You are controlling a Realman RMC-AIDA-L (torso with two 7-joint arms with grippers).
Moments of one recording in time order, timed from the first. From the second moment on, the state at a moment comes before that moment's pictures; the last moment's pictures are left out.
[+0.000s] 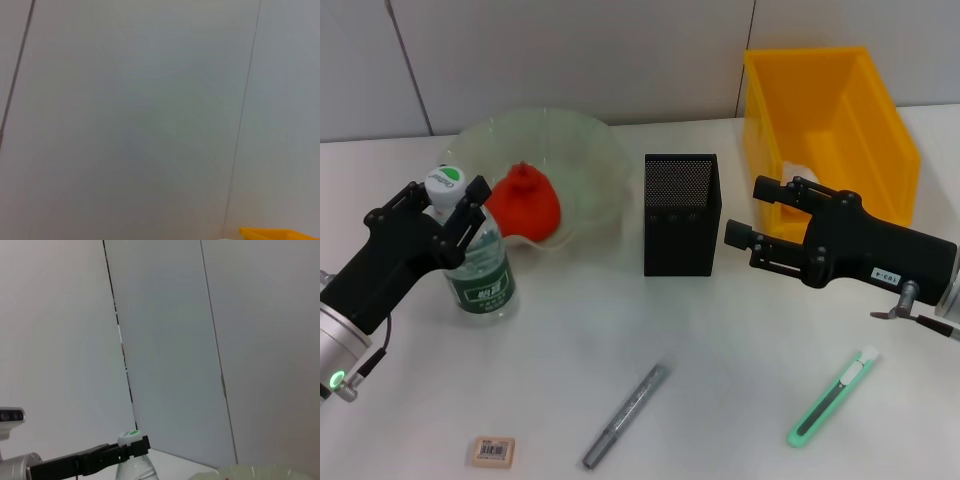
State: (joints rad) left arm -0.54 -2.08 0.81 0.02 1.07 1.39 -0.62; right arm 0.26 2.09 2.05 0.78 1.79 -1.39 1.21
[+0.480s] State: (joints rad) left arm -0.53 -2.08 0.82 0.02 1.07 1.41 -0.62; right arm 0.26 2.09 2.05 0.78 1.79 -1.40 1.21
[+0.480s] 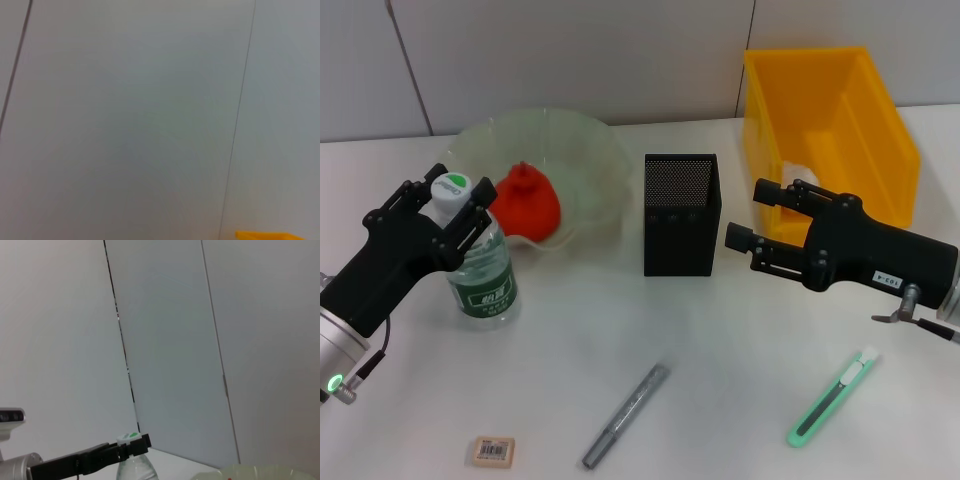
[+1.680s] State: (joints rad) left arm -0.47 -2.08 0.73 0.02 1.06 1.77 -0.62; right arm 0.24 2.08 2.07 0.75 1.79 -1.42 1.20
